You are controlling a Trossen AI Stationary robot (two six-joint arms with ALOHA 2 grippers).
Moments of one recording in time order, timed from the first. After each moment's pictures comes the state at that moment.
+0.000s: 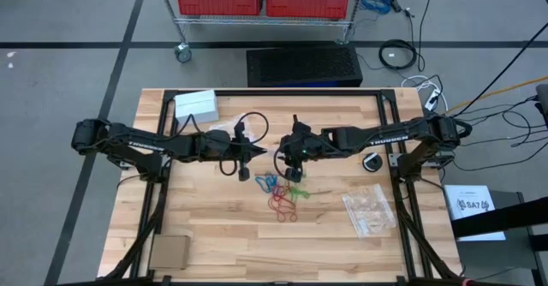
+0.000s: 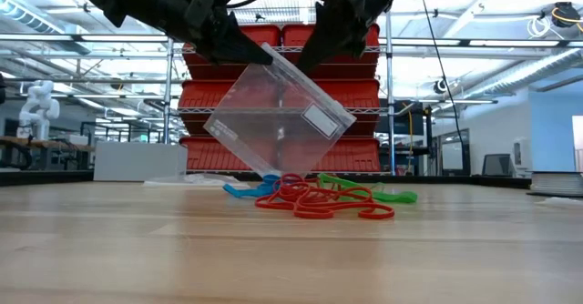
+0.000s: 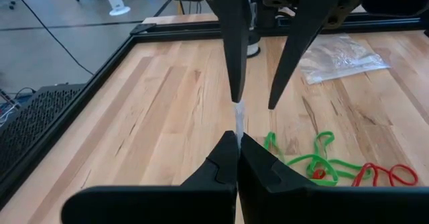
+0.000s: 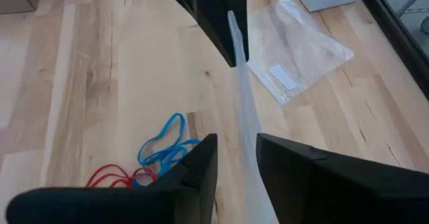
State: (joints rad) left arm 0.03 1.27 0.66 0.28 -0.11 0.08; right arm 0.02 1.62 1.25 -0.39 0.18 0.13
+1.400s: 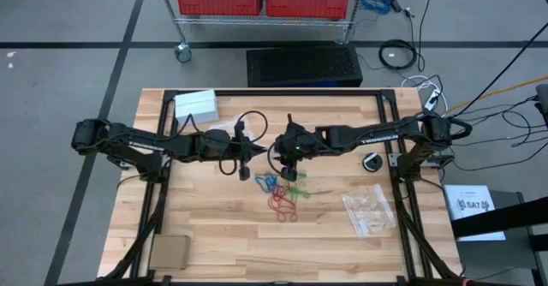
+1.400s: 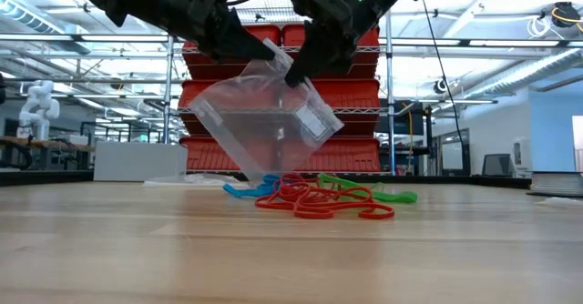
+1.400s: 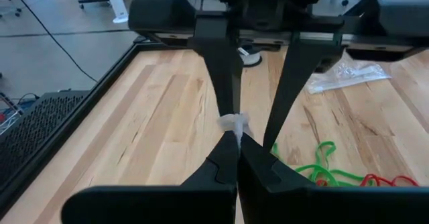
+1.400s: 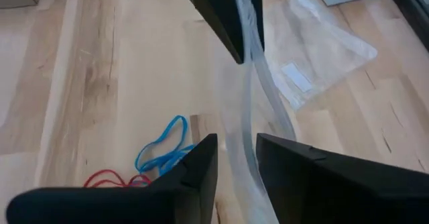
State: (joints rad) left arm 0.03 1.27 0.66 0.31 -0.12 0.08; right arm -0.02 1.69 1.25 -0.32 0.09 0.10
